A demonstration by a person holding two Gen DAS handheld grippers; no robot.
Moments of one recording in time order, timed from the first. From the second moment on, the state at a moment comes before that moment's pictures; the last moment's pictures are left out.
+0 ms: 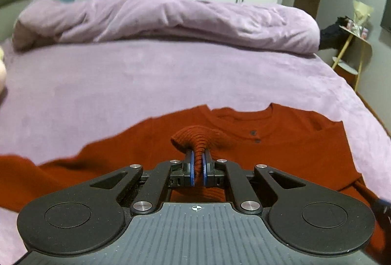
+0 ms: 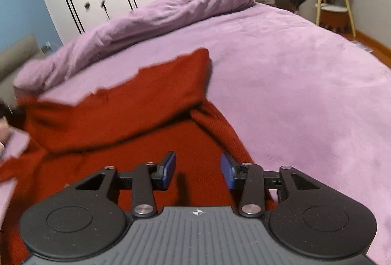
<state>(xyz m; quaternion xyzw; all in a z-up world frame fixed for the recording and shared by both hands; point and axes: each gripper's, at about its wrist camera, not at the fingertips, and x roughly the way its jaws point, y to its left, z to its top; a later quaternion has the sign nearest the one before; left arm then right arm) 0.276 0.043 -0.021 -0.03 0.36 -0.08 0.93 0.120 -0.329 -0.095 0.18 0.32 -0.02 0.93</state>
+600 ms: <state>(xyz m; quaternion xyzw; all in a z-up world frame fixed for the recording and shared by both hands) 0.298 0.069 -0.037 -0.02 0.30 -0.03 0.95 0.283 -0.312 -0.083 0.10 0.31 -0.01 0.95</state>
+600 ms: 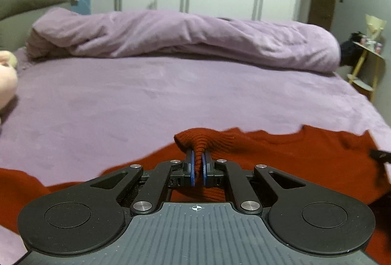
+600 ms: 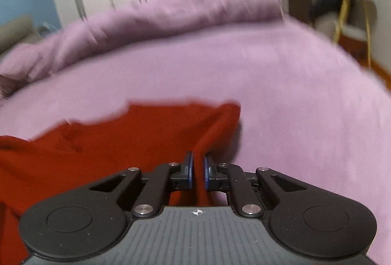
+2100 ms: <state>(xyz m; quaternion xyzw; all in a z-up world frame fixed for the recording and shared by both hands) 0.343 0.019 -0.115 0.02 0.38 -0.03 0.93 0.306 -0.295 -0.125 -0.10 0.28 -0.12 0.95</state>
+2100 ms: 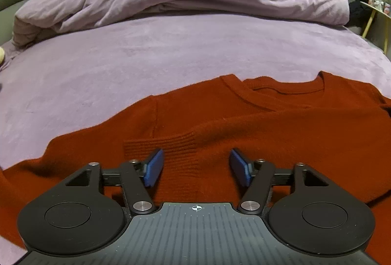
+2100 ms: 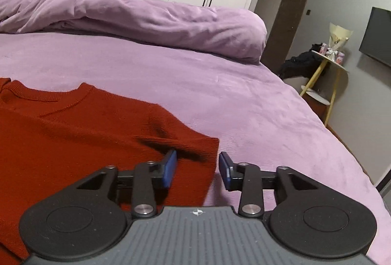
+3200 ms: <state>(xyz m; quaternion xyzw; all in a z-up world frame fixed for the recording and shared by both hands) 0.313 0.109 -0.097 -0.12 0.40 0.00 0.91 0.302 -0.272 -0.114 -0.18 0.29 -0.12 0.93</state>
